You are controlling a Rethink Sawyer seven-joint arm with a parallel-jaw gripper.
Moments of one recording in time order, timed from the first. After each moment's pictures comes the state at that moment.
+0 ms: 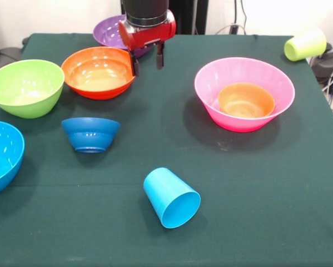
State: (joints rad) arm -0.76 -0.64 0.60 1.83 -0.76 0.66 1.57
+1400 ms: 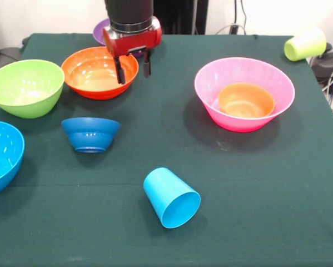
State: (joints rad) arm -0.81 -0.61 0.62 1.78 -0.77 0.66 1.57
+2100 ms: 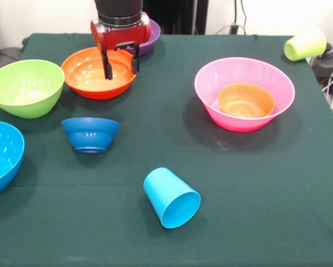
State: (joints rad) arm -0.79 -0.66 0.58 1.78 -0.77 0.66 1.58
